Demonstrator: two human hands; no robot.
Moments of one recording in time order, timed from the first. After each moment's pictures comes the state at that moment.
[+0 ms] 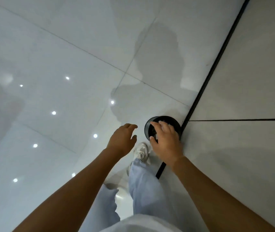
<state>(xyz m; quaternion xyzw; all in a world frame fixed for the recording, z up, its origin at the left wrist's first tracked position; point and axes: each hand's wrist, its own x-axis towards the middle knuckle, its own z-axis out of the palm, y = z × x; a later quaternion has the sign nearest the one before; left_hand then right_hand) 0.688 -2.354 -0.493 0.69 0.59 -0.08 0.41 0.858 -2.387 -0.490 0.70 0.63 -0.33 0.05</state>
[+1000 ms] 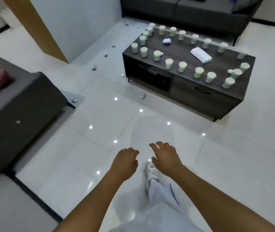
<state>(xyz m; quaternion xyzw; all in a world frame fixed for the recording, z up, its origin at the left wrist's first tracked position) 0.118 -2.937 -0.307 0.16 0.96 0.11 0.22 0.117 -2.758 -0.316 -0.09 0.97 -0.10 0.21</state>
